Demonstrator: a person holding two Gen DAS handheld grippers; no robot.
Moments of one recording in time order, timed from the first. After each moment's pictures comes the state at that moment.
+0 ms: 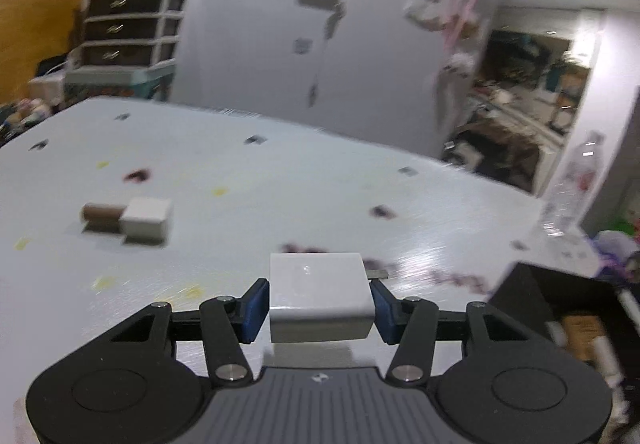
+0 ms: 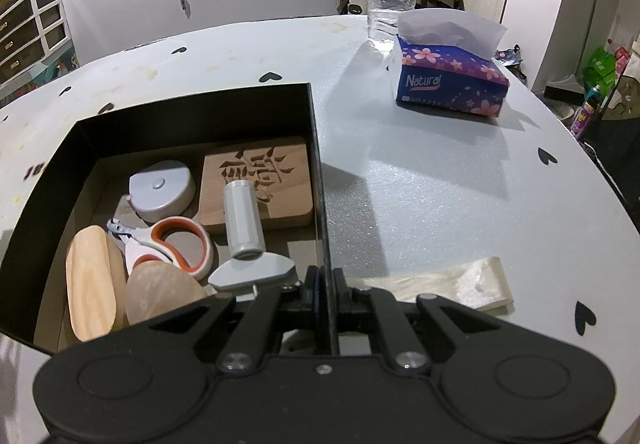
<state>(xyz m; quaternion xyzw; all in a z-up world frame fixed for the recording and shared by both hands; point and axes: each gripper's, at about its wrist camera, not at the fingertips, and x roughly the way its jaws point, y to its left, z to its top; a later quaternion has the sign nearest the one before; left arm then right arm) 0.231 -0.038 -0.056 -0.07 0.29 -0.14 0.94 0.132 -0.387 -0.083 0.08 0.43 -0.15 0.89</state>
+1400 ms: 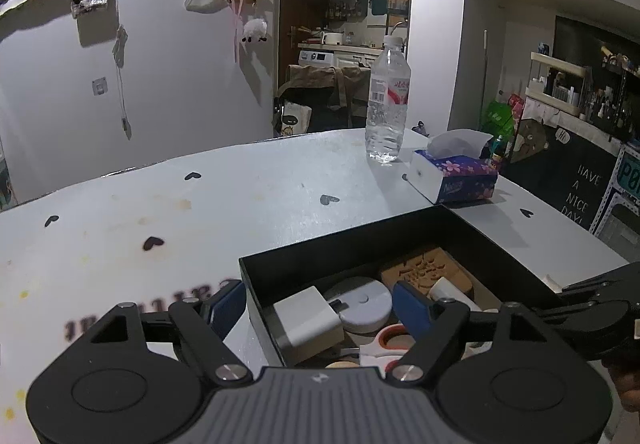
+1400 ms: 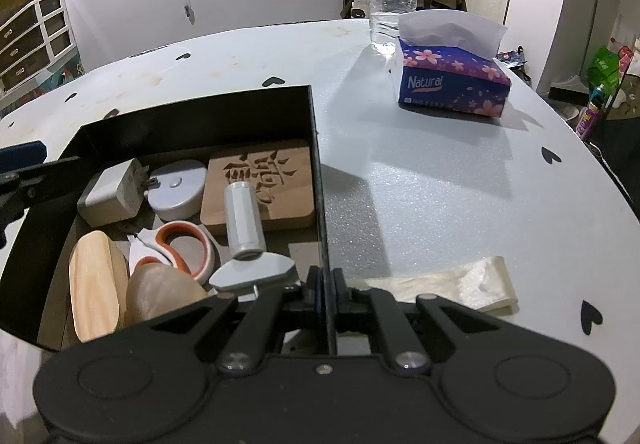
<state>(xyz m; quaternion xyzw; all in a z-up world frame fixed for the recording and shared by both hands) 0.200 -0.186 -0.040 0.09 0.27 -0.35 0.89 0.129 -0.388 -0.084 0.09 0.42 -0.14 0.89</state>
